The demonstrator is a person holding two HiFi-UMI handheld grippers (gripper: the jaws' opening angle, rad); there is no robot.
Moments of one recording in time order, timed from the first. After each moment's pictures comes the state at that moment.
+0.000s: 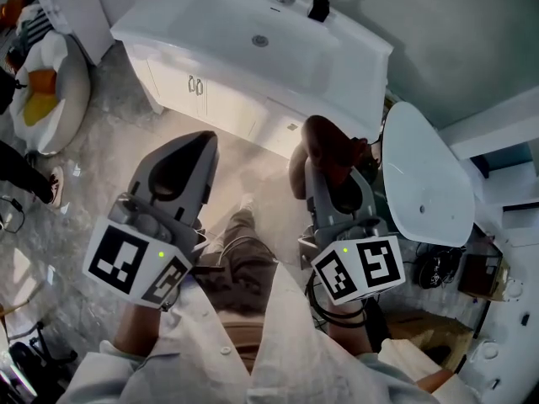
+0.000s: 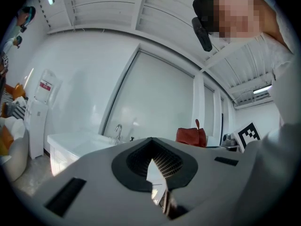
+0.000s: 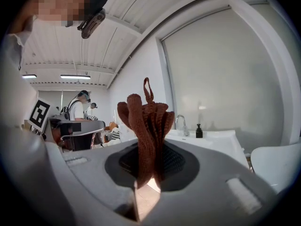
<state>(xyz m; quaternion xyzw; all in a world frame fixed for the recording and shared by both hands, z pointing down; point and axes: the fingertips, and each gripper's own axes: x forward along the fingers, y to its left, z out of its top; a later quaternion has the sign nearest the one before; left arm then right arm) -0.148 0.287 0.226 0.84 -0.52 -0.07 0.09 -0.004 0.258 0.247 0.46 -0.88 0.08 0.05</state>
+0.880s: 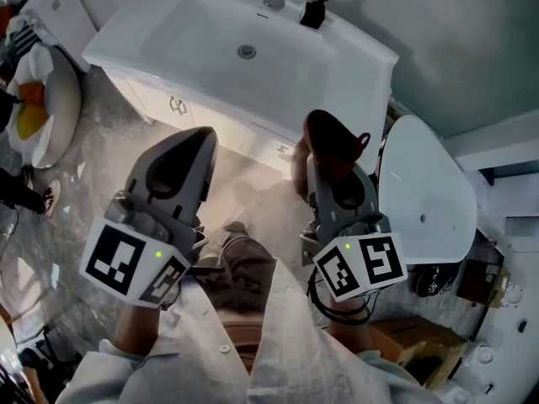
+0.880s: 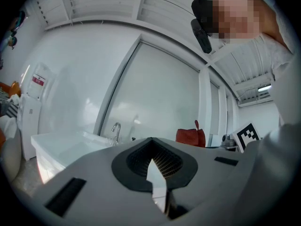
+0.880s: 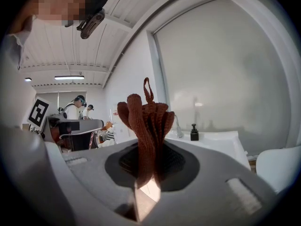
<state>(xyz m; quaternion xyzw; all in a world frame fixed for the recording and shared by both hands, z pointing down) -0.115 0.125 0.238 0.84 -0.52 -0.05 0.10 0.031 0.096 0.265 0.47 -0.88 0.10 0.05</state>
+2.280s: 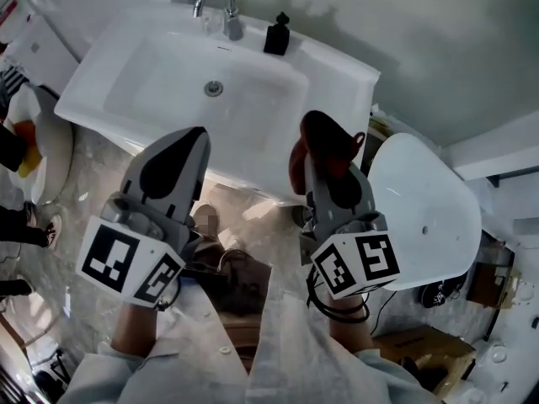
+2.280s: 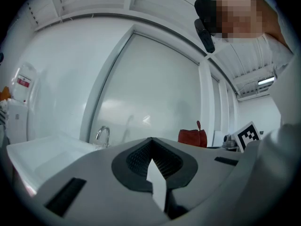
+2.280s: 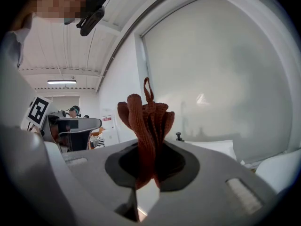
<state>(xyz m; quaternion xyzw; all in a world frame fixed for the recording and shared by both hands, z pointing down) -0.040 -0.024 0.225 0.85 -0.52 -0.03 0.09 0.115 -0.048 0.261 0.49 -0.87 0.10 0.02</state>
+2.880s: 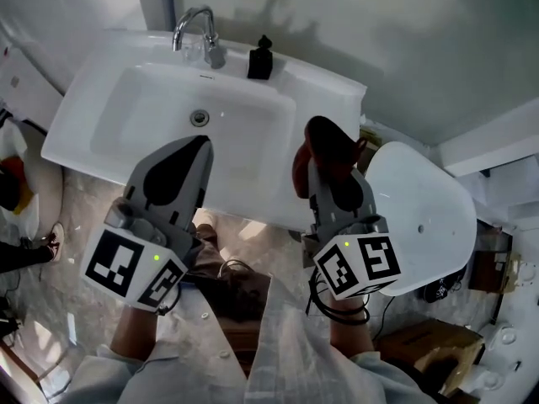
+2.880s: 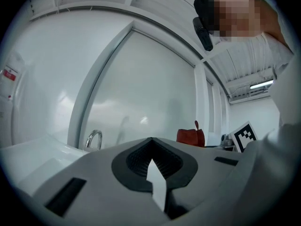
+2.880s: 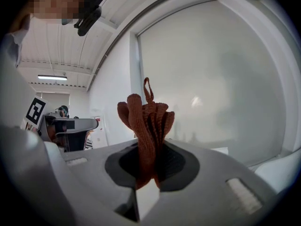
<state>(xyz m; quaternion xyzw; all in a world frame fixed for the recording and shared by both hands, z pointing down) -0.043 -0.097 0.219 0.88 -0.47 -0.04 0.07 0.118 -0.113 0.253 0.54 -0.84 0.08 0.02</state>
